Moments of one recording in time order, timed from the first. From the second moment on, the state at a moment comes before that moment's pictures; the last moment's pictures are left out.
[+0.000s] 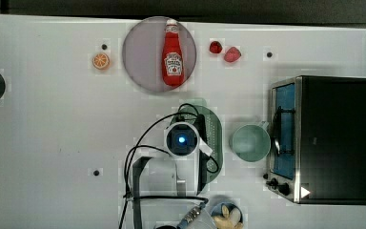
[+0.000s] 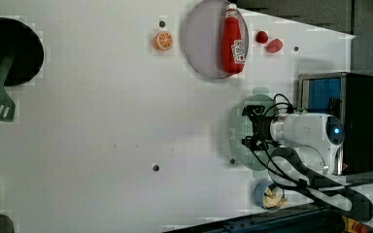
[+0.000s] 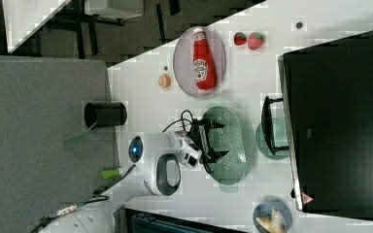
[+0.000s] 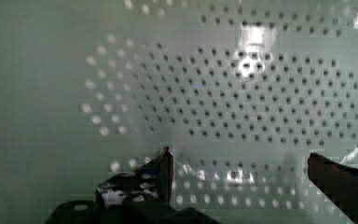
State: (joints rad) arm 0.04 0.37 -0.01 -2.50 -0.04 1.26 0.74
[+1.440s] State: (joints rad) arm 0.30 0.41 0.05 -2.37 -0.05 1.12 1.06
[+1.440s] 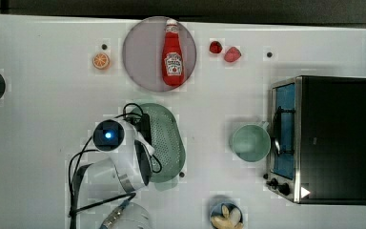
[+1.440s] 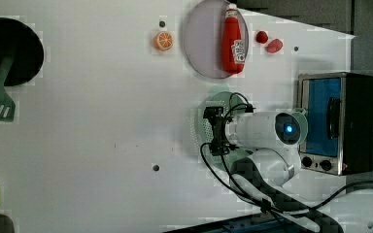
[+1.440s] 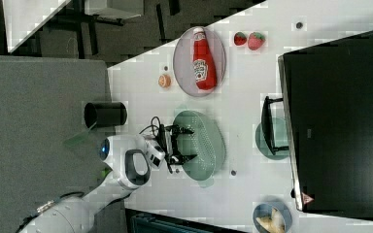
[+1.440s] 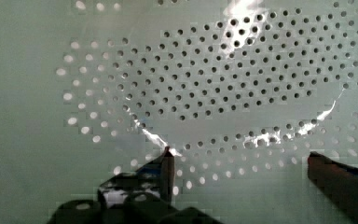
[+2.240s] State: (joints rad) arm 0.44 0.54 0.09 -2.15 0.02 1.03 1.25
